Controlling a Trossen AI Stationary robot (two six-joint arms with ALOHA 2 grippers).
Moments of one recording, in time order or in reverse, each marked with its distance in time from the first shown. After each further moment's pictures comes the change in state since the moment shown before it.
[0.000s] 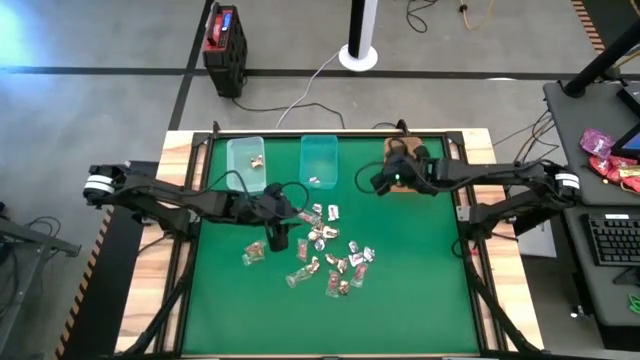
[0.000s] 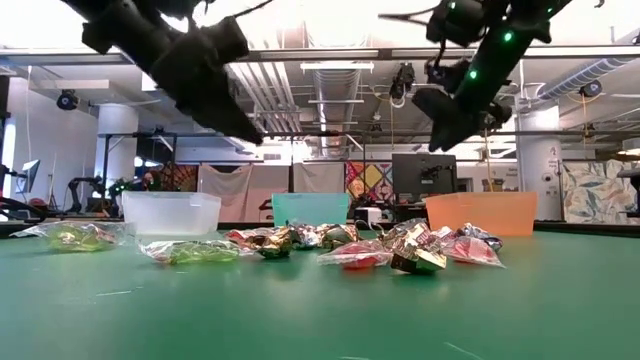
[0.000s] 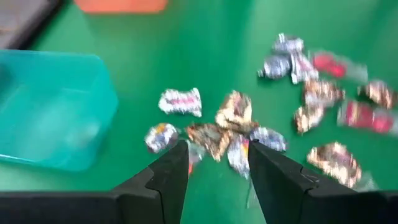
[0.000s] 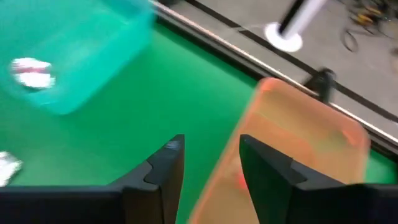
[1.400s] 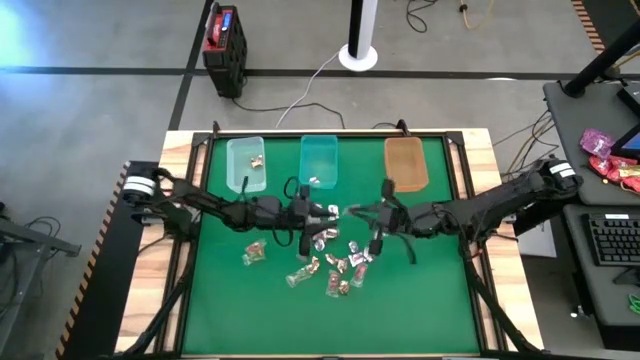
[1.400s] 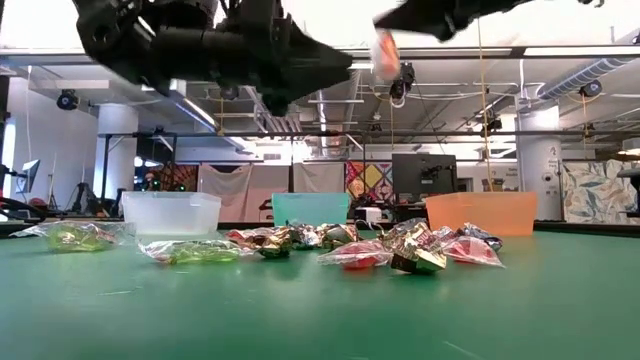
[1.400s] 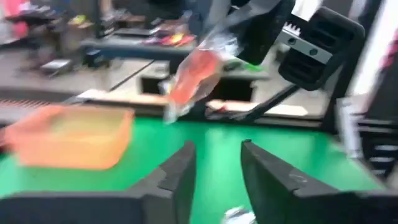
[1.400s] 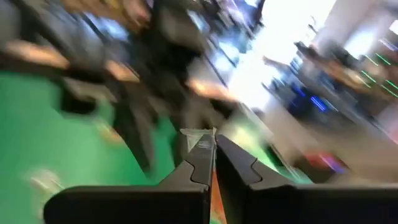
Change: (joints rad) left arm 0.008 0.288 -0.013 0.918 0.080 -0.019; right arm 0.485 -0.018 -0.097 0.767 0.024 -0.695
